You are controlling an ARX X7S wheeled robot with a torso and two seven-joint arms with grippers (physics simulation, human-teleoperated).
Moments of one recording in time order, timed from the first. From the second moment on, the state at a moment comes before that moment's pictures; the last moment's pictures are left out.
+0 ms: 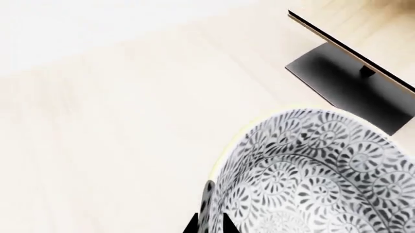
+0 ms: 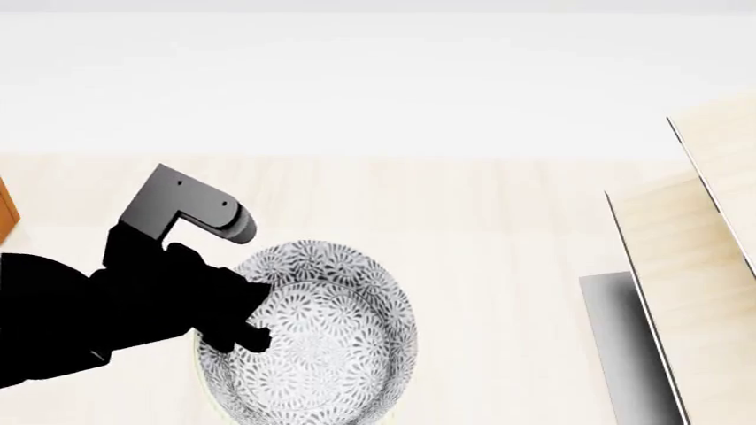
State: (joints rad) left arm -1.13 -0.41 0.81 -0.33 -1.01 -0.92 0.03; right arm -0.59 0.77 -0.09 -0.92 0.37 0.00 0.69
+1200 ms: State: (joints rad) left arm -1.40 -0.50 0.66 -0.24 -1.14 -1.08 -0.11; right arm -0.52 0.81 -0.10 -0.99 0.40 0.11 0.75
